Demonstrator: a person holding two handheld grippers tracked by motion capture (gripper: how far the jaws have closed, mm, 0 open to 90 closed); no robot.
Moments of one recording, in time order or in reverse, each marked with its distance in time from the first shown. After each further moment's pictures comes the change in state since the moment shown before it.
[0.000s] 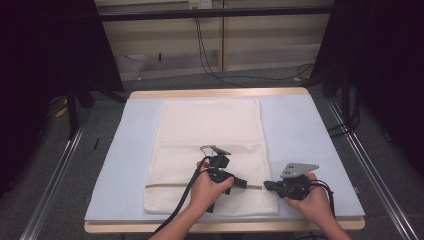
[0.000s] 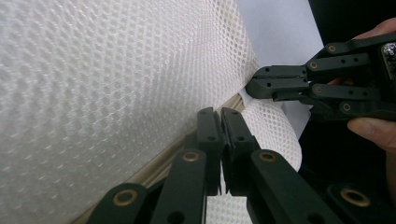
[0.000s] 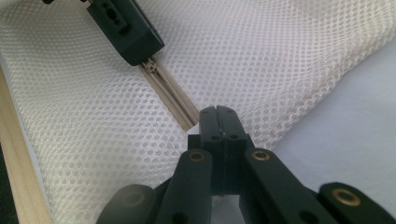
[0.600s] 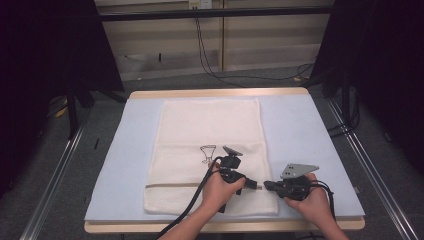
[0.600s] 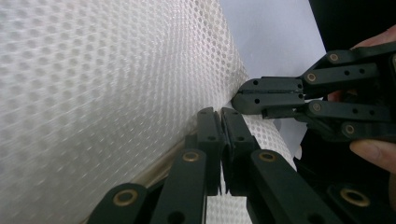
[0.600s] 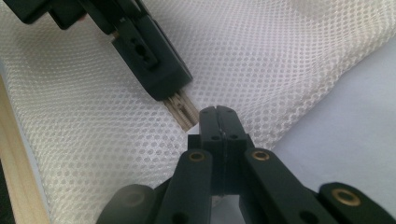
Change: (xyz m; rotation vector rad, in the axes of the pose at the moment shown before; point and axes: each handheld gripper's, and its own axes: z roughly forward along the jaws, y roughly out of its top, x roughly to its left) left arm -0.015 0.007 0.025 0.011 0.010 0.002; right arm 0.002 -0.001 0.000 -0.005 -0.008 -0.005
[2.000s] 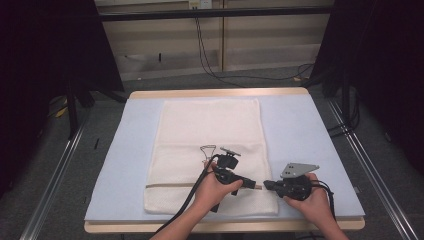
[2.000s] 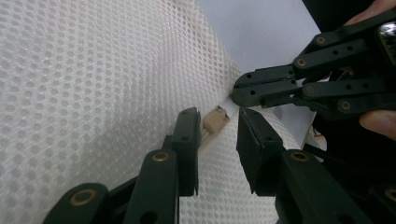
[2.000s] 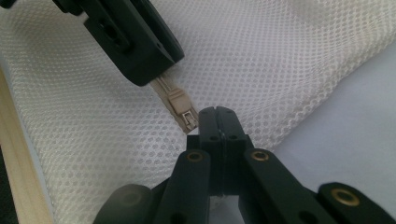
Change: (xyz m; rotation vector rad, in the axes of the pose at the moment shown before) left arm -0.004 -0.002 -0.010 -0.020 0.042 0.170; right arm 0.001 0.003 -0.002 -0.001 -0.003 -0.010
